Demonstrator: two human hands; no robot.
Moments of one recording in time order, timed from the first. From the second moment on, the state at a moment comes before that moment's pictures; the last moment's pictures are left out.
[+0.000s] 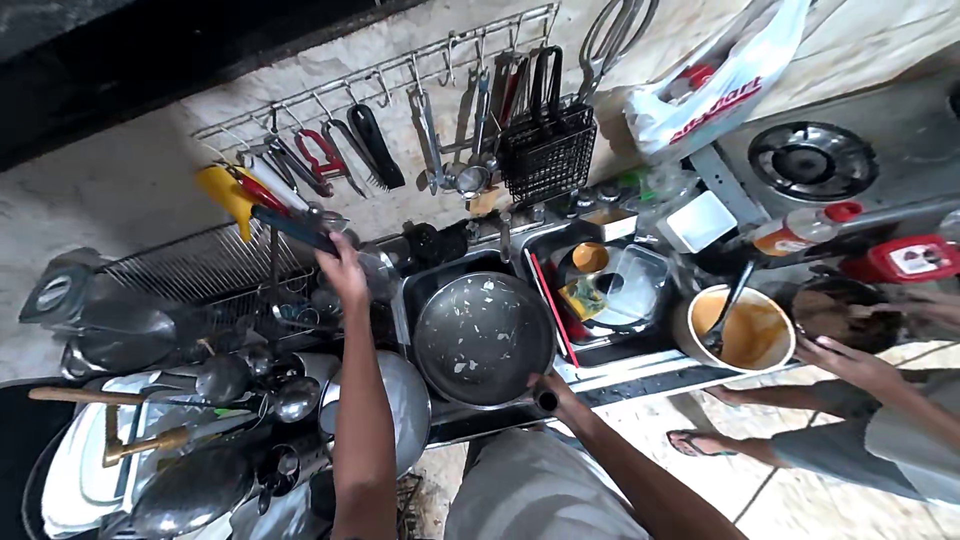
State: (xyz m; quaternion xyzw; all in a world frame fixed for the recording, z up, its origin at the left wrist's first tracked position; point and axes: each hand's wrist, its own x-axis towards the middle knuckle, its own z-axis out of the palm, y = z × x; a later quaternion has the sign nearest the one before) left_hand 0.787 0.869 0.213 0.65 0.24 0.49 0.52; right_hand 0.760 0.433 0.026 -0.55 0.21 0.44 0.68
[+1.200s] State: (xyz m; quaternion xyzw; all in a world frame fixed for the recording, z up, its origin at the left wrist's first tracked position) left_hand 0.754 0.760 0.009 0.42 0.41 0.36 0.73; right_hand 0.747 0.356 0.103 -0.60 0.25 0.34 0.68
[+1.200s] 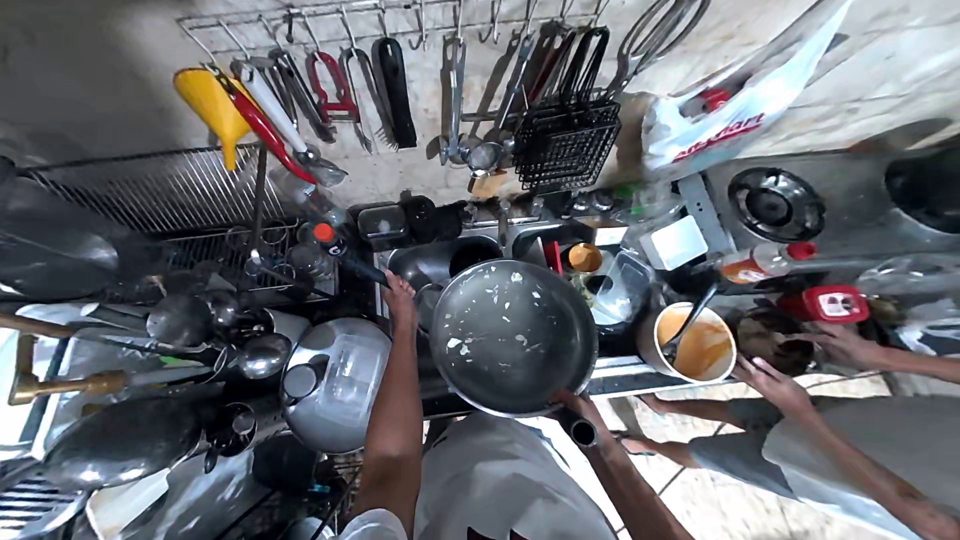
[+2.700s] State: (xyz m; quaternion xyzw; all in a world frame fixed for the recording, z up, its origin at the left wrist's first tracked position) left_hand 0.748 0.746 -0.043 0.38 0.49 0.32 0.71; right_hand 0.765 0.358 0.094 -0.70 0.18 0.29 0.63
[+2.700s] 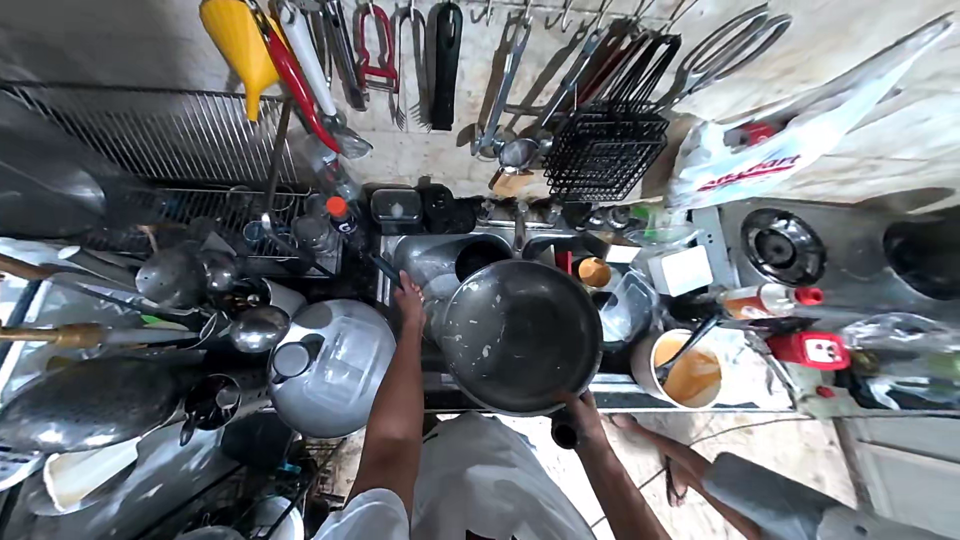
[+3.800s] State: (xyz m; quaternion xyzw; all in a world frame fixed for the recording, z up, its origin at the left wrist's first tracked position) left_hand 0.779 0.731 -0.056 0.34 0.49 0.32 0.74; right_hand 0.777 0.362 0.111 -0.75 0.12 0.24 0.60
